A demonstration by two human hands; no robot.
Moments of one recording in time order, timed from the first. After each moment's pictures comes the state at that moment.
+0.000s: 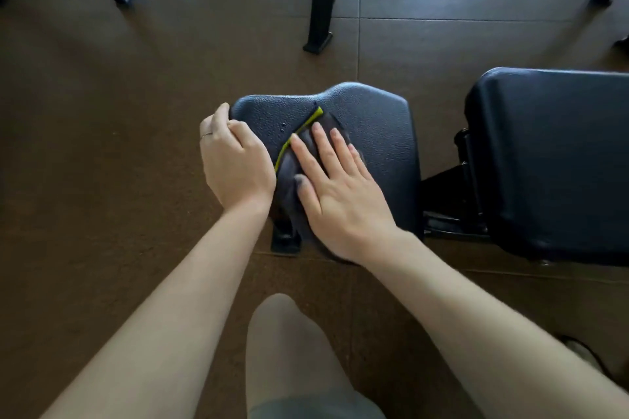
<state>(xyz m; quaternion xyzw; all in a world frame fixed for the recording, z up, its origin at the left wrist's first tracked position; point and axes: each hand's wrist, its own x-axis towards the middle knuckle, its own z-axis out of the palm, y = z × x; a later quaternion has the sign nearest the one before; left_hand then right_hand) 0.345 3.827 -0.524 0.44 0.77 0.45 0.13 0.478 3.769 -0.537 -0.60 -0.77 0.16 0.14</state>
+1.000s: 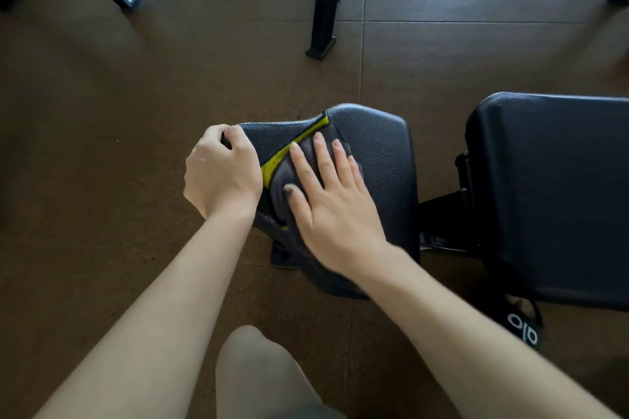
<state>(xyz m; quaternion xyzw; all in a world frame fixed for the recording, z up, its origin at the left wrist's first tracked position) 0.349 3.851 -0.498 0.41 0.84 0.33 0.15 0.484 3.798 -0.537 -0.62 -0.75 0.19 0.13</state>
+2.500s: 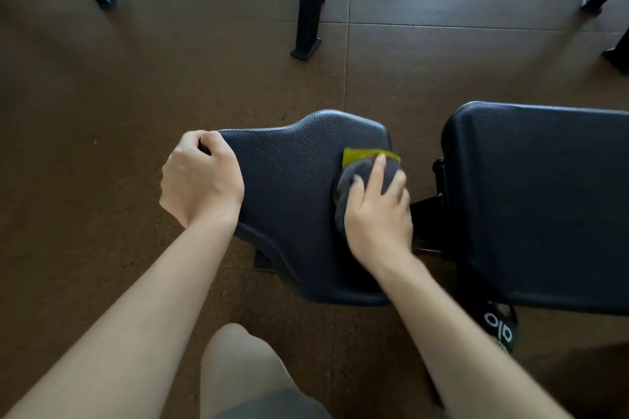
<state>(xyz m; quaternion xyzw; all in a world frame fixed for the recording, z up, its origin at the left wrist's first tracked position) 0.352 3.853 -0.498 0.39 0.85 0.33 0.14 0.538 3.797 -0.559 -0.81 -0.51 0.25 0.14</state>
